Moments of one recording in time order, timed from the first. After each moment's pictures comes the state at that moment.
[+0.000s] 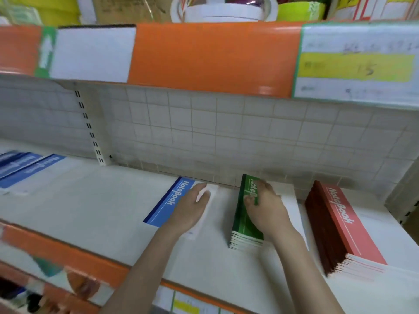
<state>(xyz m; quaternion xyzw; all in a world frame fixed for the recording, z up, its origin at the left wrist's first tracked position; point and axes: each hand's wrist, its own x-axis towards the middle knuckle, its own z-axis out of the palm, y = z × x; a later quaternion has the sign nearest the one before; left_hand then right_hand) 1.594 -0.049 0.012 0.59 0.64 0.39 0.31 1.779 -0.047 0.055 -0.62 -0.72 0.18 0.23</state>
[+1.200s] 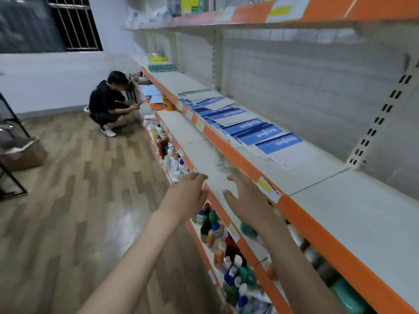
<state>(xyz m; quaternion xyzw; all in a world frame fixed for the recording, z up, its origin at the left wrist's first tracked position) 1.122 -0.354 0.000 0.41 0.90 0.14 -0.04 1.229 -0.226 0.016 -0.20 -0.94 0.28 0.10</state>
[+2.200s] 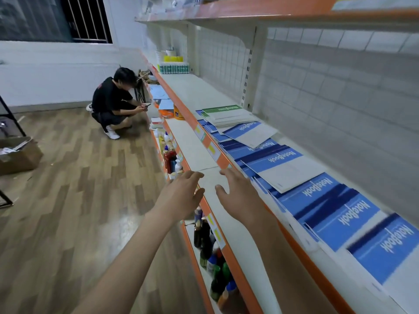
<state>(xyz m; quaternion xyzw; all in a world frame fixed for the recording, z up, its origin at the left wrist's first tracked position) 0.786 -0.276 -0.002 0.37 0.91 0.17 -0.03 0.873 -0.147 0.021 -0.15 -0.95 0.25 0.10</state>
